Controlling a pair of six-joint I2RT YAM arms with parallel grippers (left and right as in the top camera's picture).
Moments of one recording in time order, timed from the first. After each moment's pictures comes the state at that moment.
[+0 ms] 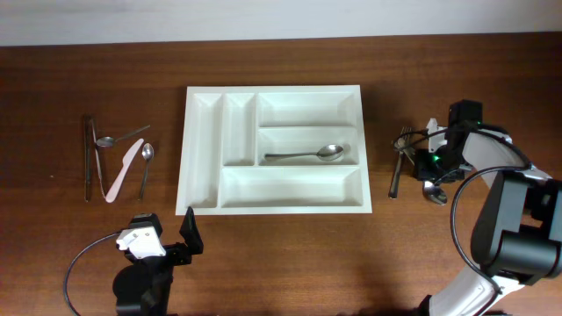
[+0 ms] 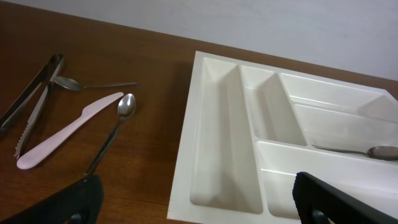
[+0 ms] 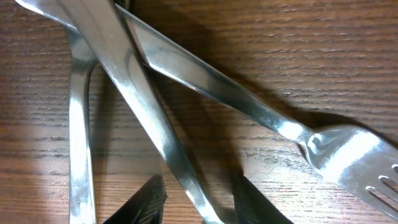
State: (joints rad) left arm 0.01 0.01 0.12 -0.39 0.01 -0.20; right arm -0.25 1.92 1.18 -0.73 -0.11 -0.16
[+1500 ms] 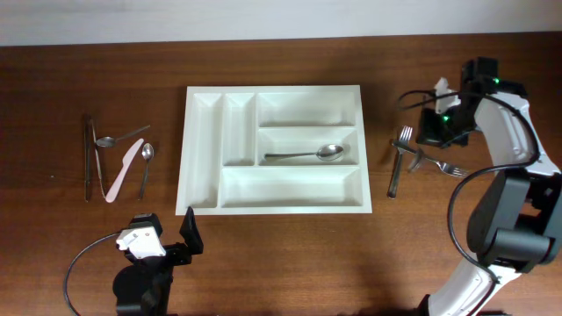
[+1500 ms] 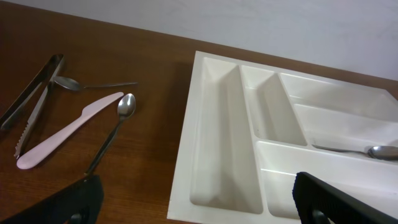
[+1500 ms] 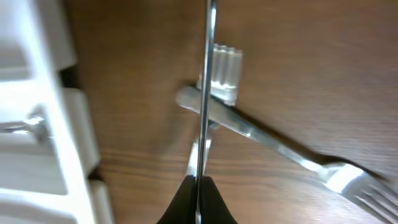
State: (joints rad) left arm 0.01 0.01 0.12 -0.39 0.01 -0.20; right arm -0.22 1.99 1.59 -1.03 -0.29 -0.07
